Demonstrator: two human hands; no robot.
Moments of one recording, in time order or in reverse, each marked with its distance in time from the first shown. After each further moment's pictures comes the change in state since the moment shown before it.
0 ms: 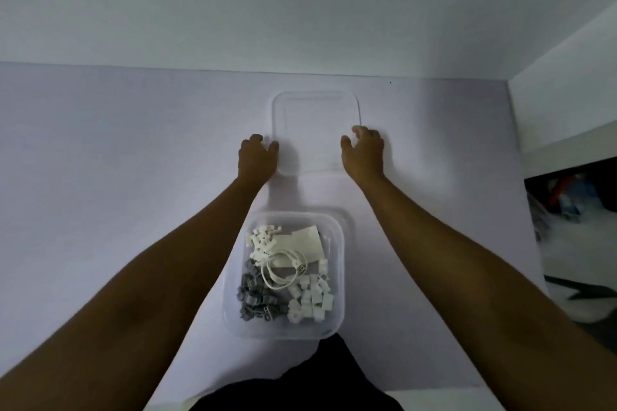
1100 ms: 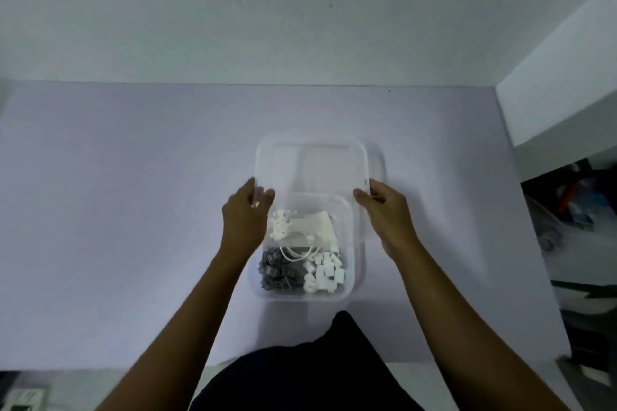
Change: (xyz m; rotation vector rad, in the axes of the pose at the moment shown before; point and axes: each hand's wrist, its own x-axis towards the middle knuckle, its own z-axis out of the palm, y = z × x) left_hand -0.198 -0.048 -0.070 -0.187 0.162 0.204; right_hand -0.179 0.032 -0.067 0.569 -0.185 0.081
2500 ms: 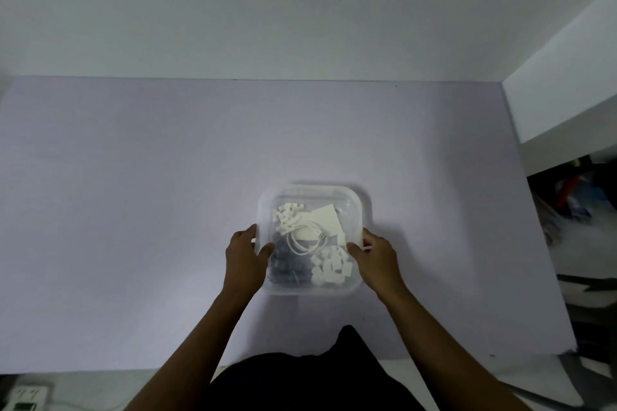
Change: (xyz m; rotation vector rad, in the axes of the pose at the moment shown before) left_hand -0.045 -0.057 0.002 0.071 -0.149 -0.219; right_hand -0.046 0.072 0.031 -0.407 -0.039 0.127
